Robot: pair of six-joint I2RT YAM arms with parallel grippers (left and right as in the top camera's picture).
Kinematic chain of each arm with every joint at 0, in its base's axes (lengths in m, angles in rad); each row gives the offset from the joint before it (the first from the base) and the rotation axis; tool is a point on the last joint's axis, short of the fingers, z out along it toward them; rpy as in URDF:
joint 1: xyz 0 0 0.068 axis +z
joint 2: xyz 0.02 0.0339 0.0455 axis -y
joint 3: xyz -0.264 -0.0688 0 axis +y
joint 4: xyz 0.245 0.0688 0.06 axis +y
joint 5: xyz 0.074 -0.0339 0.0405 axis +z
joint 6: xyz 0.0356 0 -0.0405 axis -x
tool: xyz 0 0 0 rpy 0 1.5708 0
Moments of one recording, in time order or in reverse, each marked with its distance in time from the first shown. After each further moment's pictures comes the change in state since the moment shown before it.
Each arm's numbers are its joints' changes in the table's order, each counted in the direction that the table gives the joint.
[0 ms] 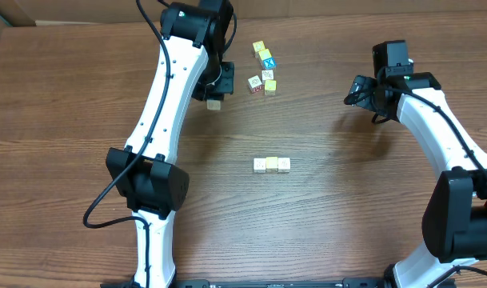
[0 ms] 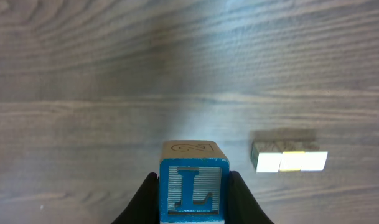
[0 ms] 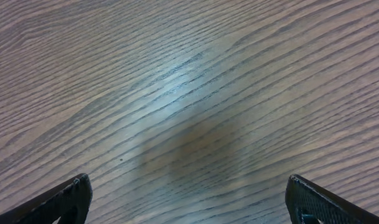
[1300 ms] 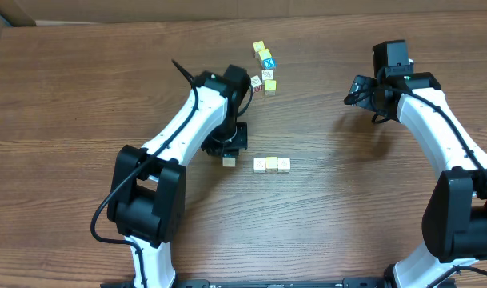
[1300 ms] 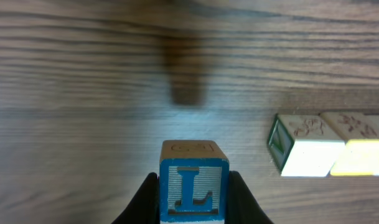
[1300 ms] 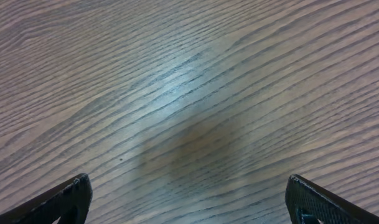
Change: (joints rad) left arm -0.095 0.202 0.855 -0.487 -0.098 0.146; right arm 0.000 0.000 0.000 0.001 0.000 0.000
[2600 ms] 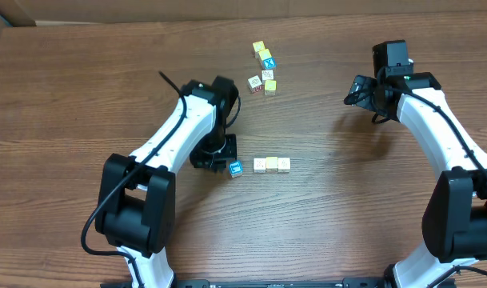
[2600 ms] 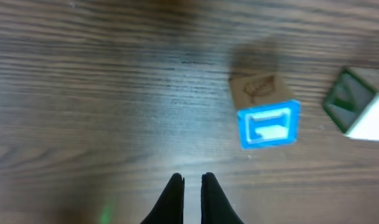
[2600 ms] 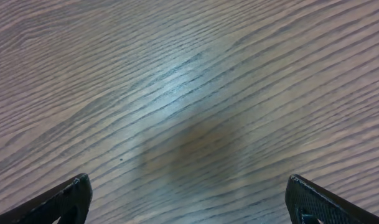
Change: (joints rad) left arm 0.041 0.076 0.136 0.035 -0.006 0.004; right arm 0.000 0.000 0.000 0.000 0.000 0.000
